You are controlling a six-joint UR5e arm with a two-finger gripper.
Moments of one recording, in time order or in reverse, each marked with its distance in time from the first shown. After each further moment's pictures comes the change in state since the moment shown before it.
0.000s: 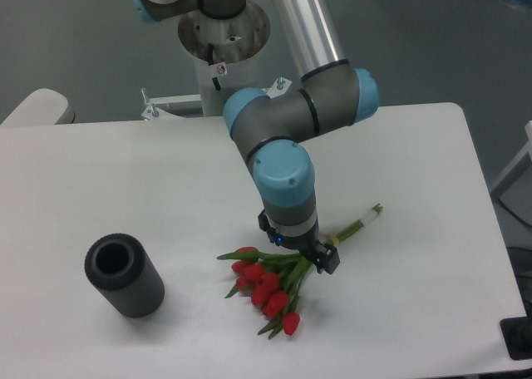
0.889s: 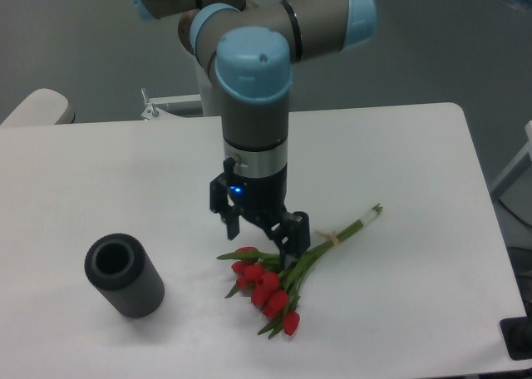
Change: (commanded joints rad) arm -0.049 0.184 0.078 -0.051 -0.028 -0.219
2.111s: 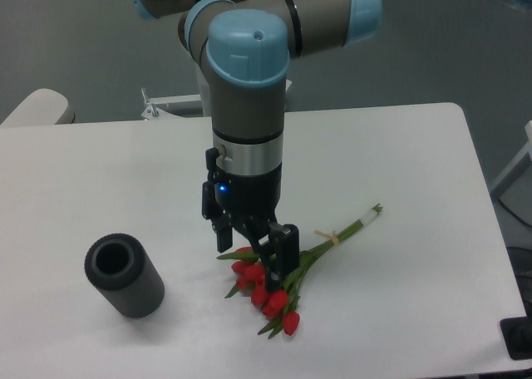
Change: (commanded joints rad) arm -0.048 -0.037 0.253 -0.005 -0.242 0.181
